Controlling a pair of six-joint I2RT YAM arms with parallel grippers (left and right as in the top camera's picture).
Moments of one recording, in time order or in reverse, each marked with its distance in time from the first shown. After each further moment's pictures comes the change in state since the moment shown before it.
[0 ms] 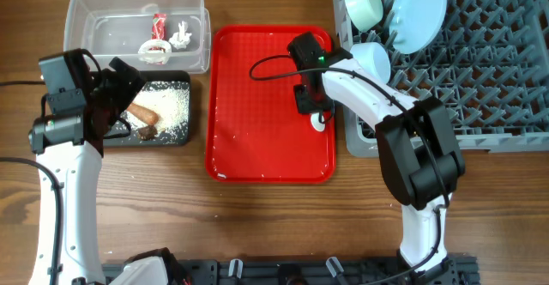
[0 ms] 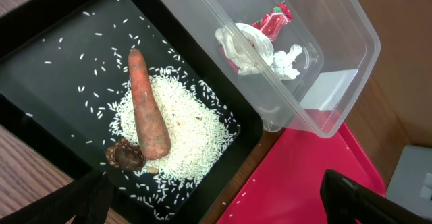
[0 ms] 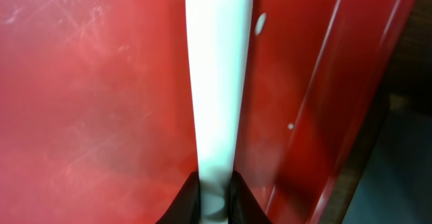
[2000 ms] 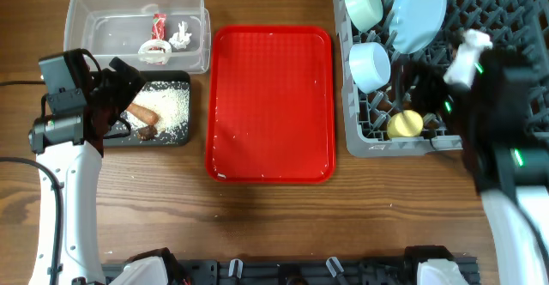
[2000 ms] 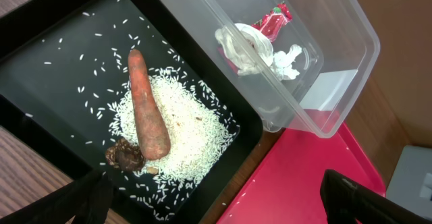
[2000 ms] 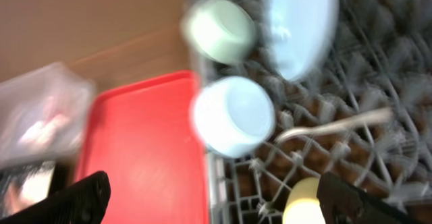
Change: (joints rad) left arm 0.000 0.000 0.000 0.001 0.000 0.000; right arm -0.464 -1.083 -0.352 0.085 -0.271 -0.037
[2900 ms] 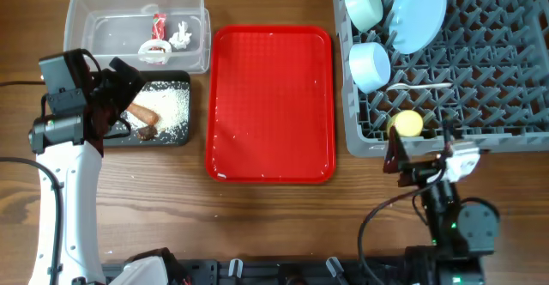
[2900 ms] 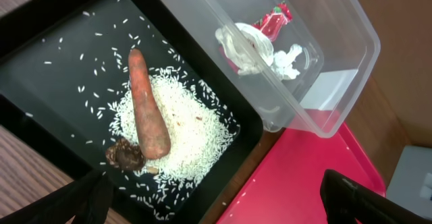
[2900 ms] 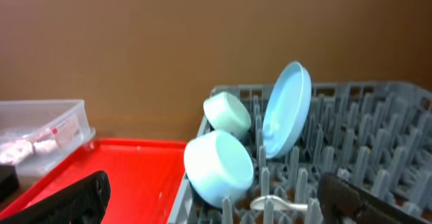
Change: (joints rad) left arm 0.000 0.000 0.000 -0.001 0.000 0.000; right arm 0.000 -0.937 -0.992 0.713 0.051 -0.166
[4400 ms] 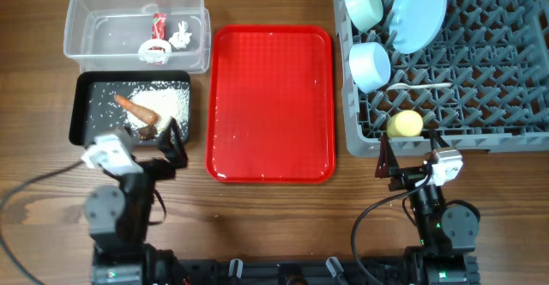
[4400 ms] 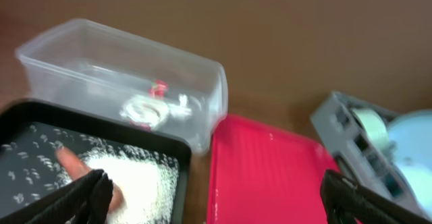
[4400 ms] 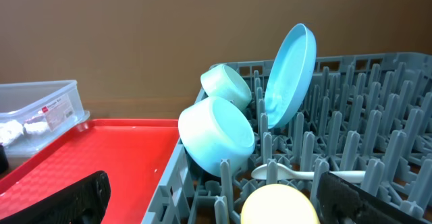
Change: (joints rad) left arm -0.175 -1.001 -0.811 0.545 0.033 0.340; right arm 0.000 -0.090 -0.168 0.046 0.000 0.014
